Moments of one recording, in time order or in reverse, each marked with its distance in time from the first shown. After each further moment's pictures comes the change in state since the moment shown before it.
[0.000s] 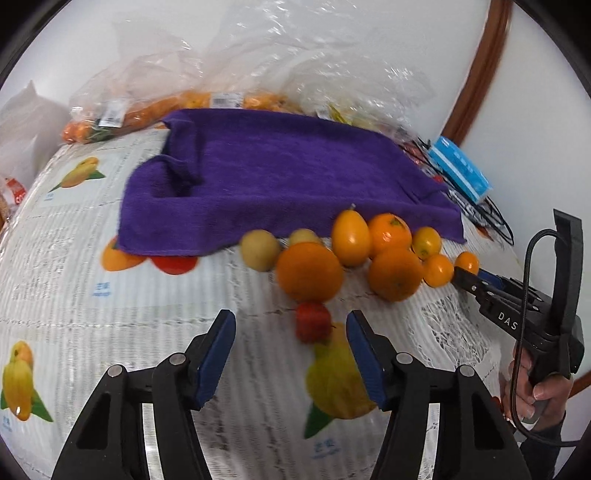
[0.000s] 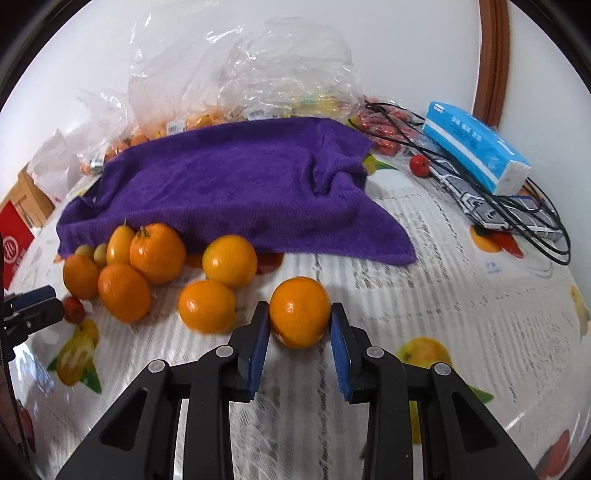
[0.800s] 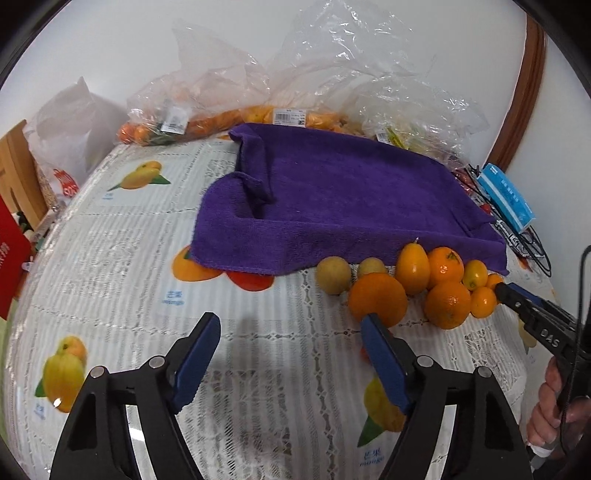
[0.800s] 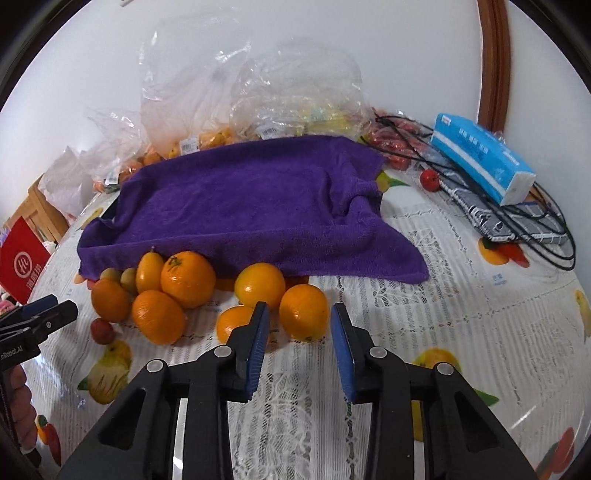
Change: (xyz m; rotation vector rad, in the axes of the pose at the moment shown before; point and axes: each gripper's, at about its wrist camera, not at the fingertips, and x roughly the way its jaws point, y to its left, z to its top) left arm -0.016 0.026 0.006 -0.092 -0.052 0.174; right arm -0.010 0.009 0.015 0.037 -0.022 0.060
